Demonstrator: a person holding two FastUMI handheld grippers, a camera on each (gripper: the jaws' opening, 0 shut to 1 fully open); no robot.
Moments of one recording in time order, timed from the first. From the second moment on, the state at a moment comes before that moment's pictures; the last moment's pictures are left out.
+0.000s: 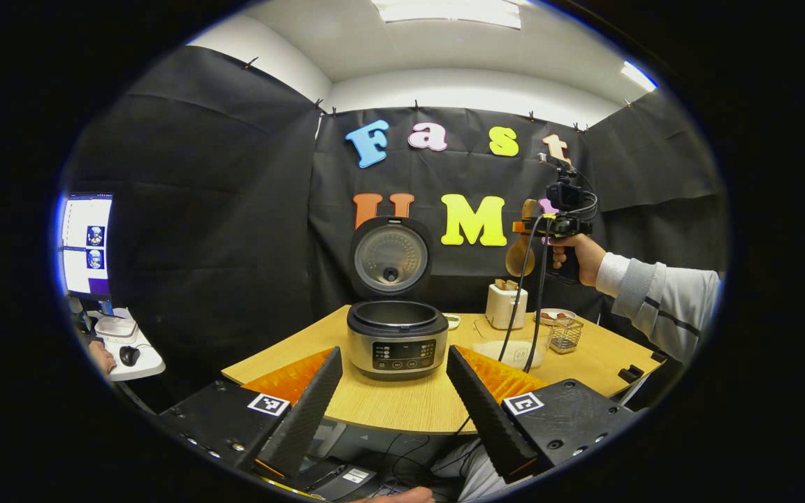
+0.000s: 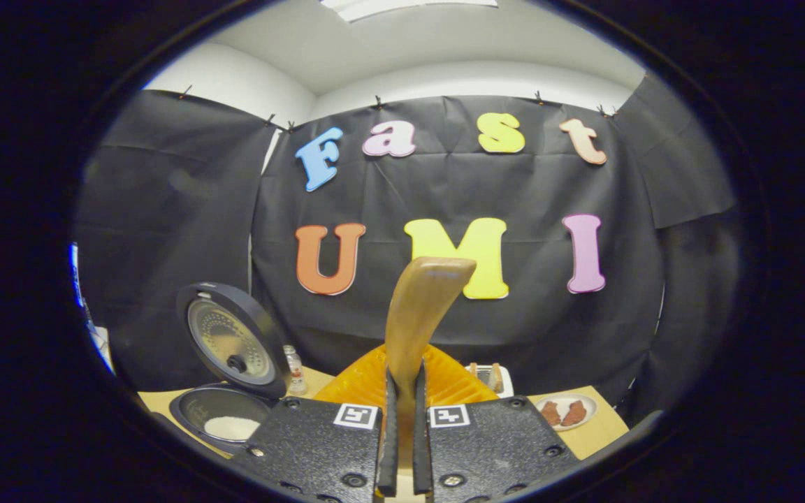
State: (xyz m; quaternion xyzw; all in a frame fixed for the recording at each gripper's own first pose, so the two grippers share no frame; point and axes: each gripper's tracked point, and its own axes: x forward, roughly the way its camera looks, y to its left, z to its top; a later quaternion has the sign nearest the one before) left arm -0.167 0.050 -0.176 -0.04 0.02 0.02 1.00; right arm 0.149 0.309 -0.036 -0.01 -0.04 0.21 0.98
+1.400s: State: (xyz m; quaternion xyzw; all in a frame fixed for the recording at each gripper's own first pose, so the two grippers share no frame) left arm -0.062 -0.002 -0.127 -0.04 -0.01 0.00 1.00; right arm 0.227 0.128 -0.231 0.05 0.16 0.14 0.98
